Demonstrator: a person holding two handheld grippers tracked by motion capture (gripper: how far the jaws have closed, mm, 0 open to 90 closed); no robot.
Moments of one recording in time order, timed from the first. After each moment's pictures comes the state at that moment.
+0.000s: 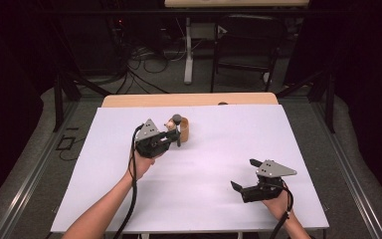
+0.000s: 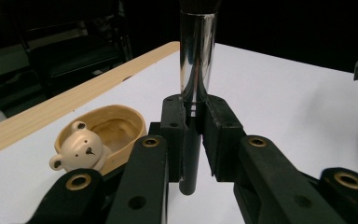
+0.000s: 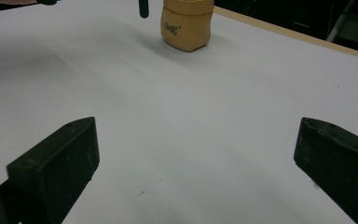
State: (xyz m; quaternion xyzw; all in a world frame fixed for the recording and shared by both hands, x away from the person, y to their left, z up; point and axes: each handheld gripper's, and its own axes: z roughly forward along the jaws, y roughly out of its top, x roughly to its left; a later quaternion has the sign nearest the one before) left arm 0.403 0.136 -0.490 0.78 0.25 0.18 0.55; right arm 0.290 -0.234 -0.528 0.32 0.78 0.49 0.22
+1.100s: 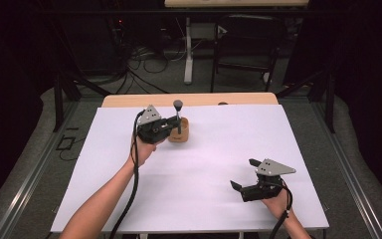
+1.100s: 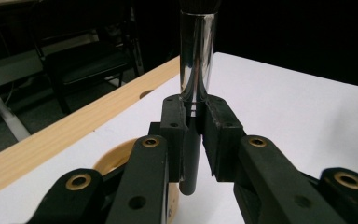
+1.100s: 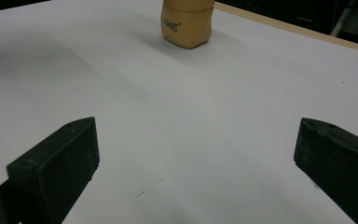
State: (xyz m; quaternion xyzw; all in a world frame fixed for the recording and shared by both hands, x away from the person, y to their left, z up) left arm 0.433 0.130 -0.466 0.78 0.26 0.20 0.54; right arm 0.293 -0.233 -0.529 0.33 0.78 0.49 0.21
